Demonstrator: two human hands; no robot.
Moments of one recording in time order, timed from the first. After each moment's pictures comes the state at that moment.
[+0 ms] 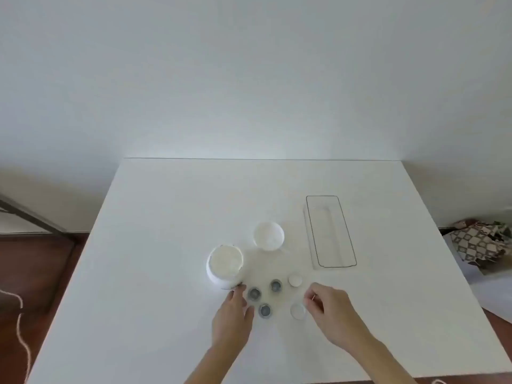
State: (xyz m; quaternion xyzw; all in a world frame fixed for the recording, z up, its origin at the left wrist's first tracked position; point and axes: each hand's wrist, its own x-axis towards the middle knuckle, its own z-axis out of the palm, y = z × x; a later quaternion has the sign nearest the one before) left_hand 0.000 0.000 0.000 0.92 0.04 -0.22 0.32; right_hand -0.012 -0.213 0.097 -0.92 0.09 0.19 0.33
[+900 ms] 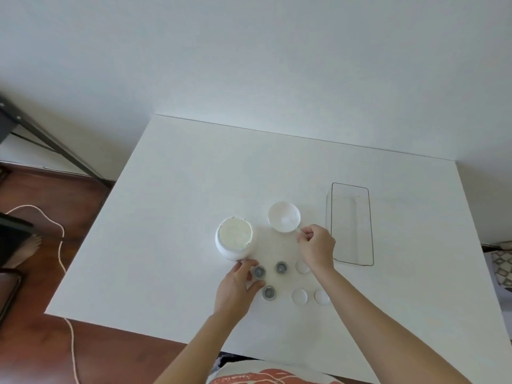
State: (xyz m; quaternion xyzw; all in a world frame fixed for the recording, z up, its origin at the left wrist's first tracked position) left_hand -0.004 -0.013 -0.005 0.90 0.08 -0.14 0.40; right_hand 0.098 -0.191 0.031 -0.89 0.20 0.08 0.40
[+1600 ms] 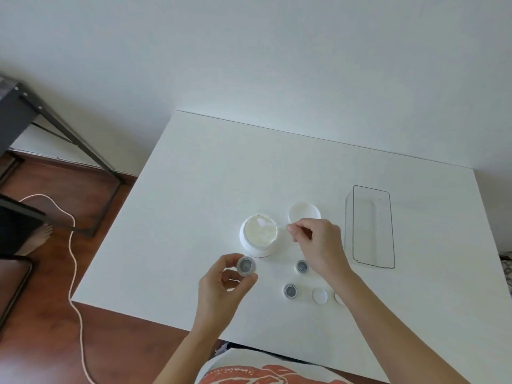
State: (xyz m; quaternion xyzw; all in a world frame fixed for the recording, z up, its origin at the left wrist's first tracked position) left_hand -0.035 0.049 0.066 0.73 0.20 -0.03 0.65; right_hand 0.076 -0.137 0.116 -0.91 -0.02 0.06 0.41
